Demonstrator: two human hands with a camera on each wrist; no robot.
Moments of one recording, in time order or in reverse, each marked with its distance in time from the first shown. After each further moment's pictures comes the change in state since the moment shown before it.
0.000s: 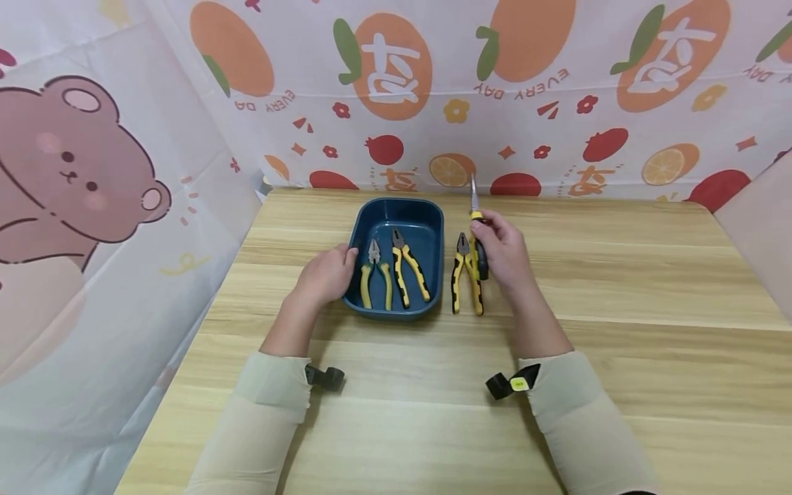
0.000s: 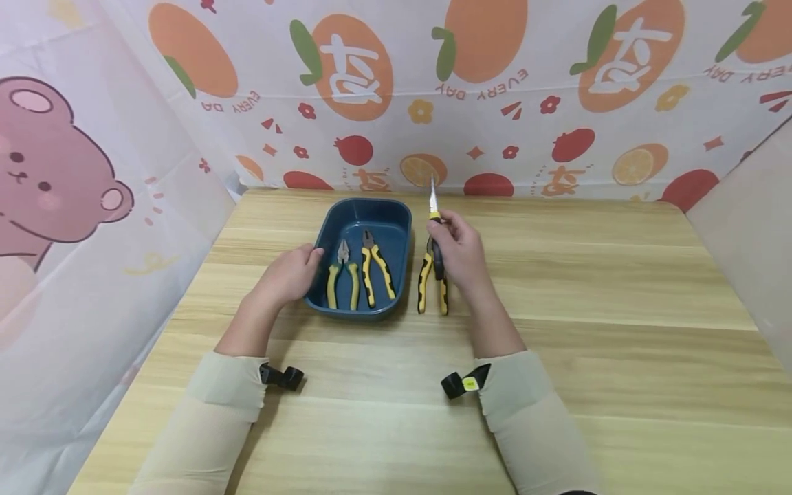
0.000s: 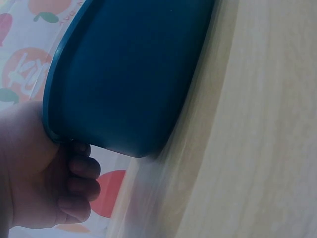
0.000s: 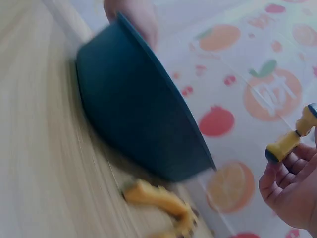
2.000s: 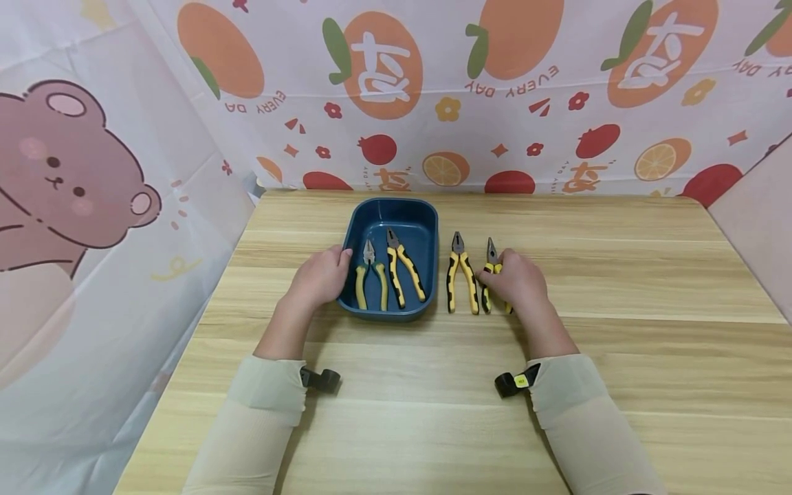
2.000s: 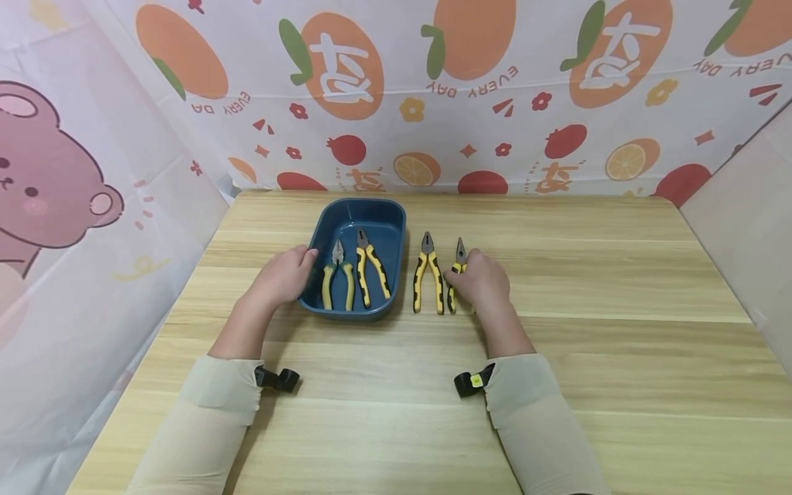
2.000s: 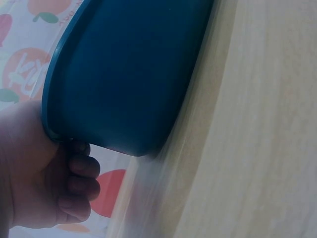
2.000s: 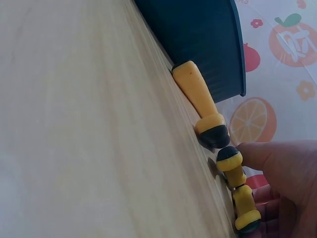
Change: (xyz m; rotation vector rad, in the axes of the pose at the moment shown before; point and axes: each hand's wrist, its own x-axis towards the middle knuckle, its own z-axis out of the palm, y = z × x) left_hand -0.002 0.000 0.000 0.005 0.016 0.022; right_hand -0.003 0.059 -0.039 -0.965 -0.087 0.291
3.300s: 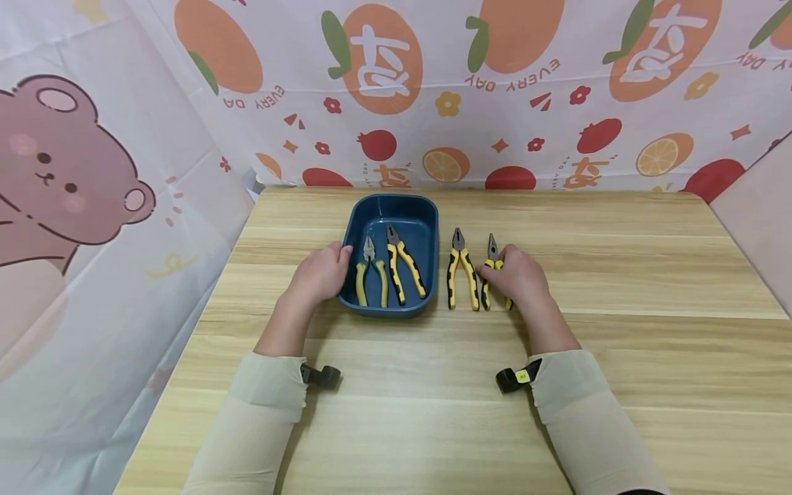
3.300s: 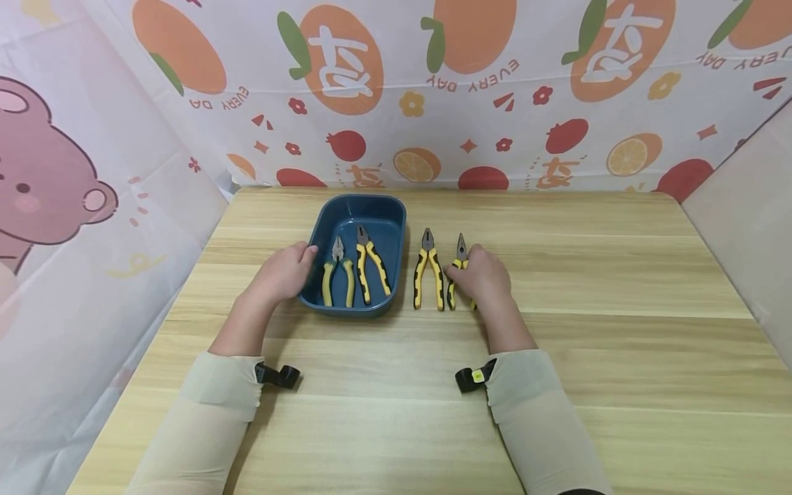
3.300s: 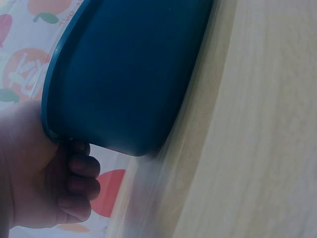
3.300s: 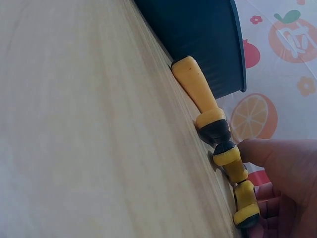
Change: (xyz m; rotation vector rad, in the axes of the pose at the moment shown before) left_hand 0.000 -0.001 0.001 -0.007 -0.008 -0.005; right_hand 0.002 0.003 0.000 0.013 -0.012 -0.003
